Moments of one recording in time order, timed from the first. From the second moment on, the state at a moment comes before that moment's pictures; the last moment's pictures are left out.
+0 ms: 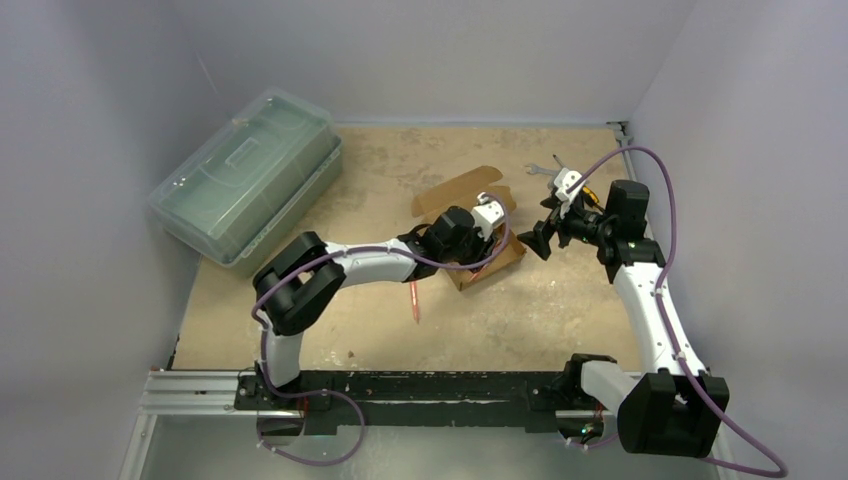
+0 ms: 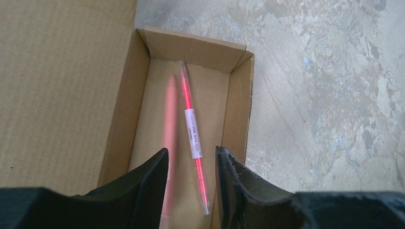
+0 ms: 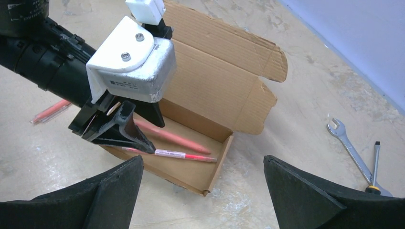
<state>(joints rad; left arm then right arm) -0.93 1.93 1.21 0.20 0.05 -0.12 -0.08 1.06 0.85 -0.35 -0.85 -0.58</state>
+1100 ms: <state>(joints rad) -0.92 1.16 0.49 0.15 -0.35 -0.63 -0.08 1.06 0.85 -0.35 -0.85 -0.59</state>
